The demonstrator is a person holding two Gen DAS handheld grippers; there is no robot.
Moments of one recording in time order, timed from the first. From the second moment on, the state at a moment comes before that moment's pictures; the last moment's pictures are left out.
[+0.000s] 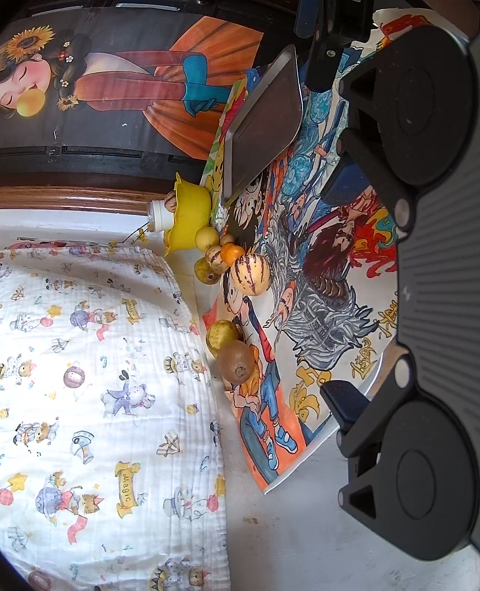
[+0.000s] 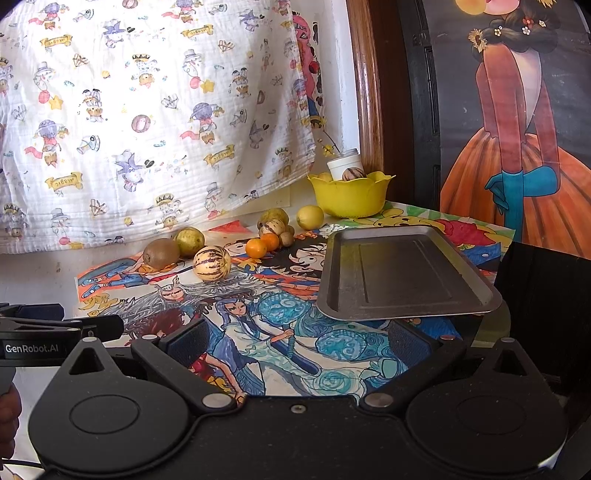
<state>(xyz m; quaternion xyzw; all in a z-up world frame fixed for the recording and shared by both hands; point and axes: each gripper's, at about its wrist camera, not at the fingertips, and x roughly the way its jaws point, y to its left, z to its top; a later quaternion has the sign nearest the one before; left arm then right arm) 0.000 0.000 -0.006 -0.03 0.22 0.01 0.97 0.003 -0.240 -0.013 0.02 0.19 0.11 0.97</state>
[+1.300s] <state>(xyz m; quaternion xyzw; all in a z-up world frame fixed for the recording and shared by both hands) 0.072 0.043 0.039 -0.03 0.24 -0.06 0.97 0.105 -0.268 0.081 0.03 0.27 0.26 0.93</state>
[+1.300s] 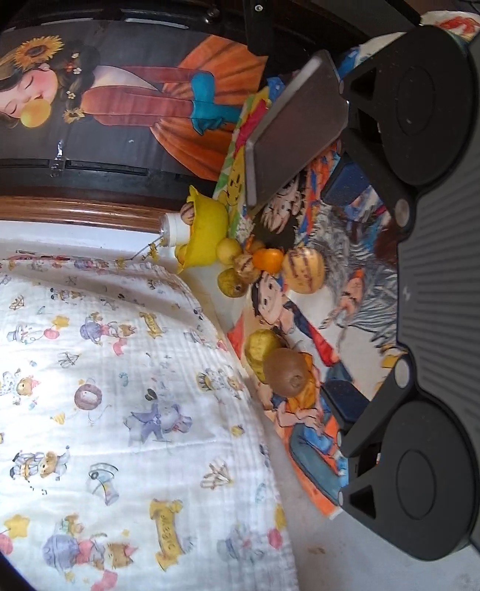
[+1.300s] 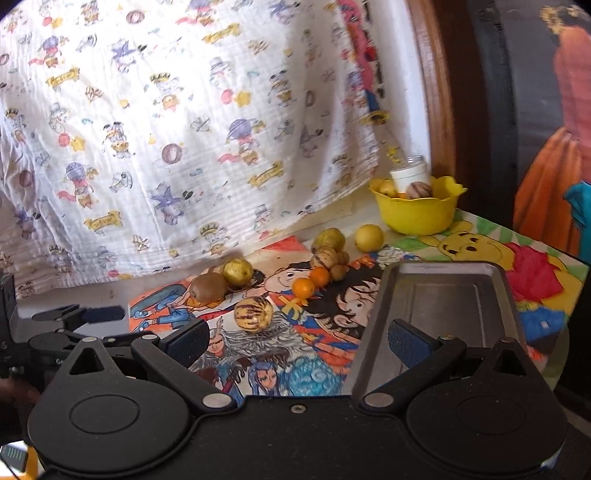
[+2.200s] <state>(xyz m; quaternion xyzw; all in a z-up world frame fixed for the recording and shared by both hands) 0.188 0.010 0.006 -0.01 0.30 -0.07 0.95 0.322 -0.183 0.035 0.13 0.46 0.27 0.84</state>
